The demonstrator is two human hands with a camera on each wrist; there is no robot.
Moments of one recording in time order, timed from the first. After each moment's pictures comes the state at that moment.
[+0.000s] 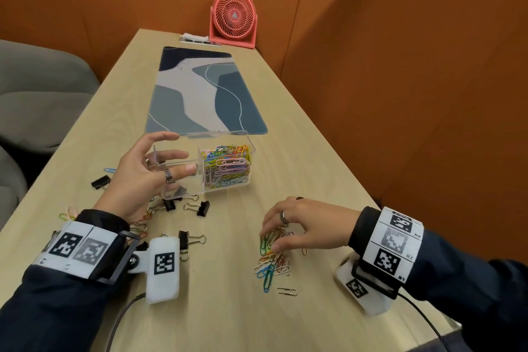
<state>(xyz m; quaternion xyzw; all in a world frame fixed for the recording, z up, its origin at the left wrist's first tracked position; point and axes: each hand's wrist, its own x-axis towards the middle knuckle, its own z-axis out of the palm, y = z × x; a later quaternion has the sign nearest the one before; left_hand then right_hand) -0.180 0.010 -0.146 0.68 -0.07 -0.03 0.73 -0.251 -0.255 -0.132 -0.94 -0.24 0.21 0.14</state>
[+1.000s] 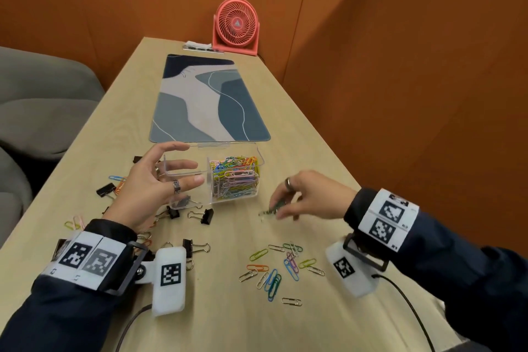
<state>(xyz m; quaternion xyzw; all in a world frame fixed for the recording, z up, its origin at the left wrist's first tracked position) -0.178 0.009 -0.150 0.67 -0.10 -0.04 0.73 -0.222 -0.250 -0.103 -0.94 -0.15 0.16 0.28</state>
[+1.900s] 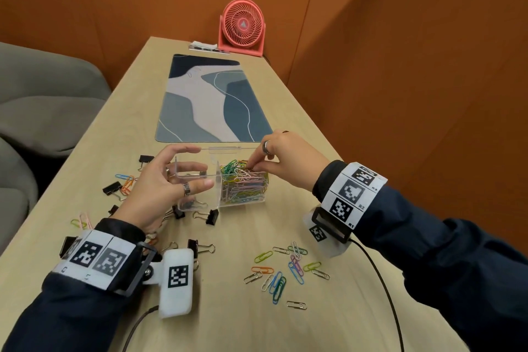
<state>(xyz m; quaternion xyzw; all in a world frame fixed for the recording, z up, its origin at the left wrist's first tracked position) -0.176 0.008 -0.154 0.68 -0.10 -0.05 0.72 -0.184 -0.210 -0.079 -0.97 -0.20 -0.04 0.13</state>
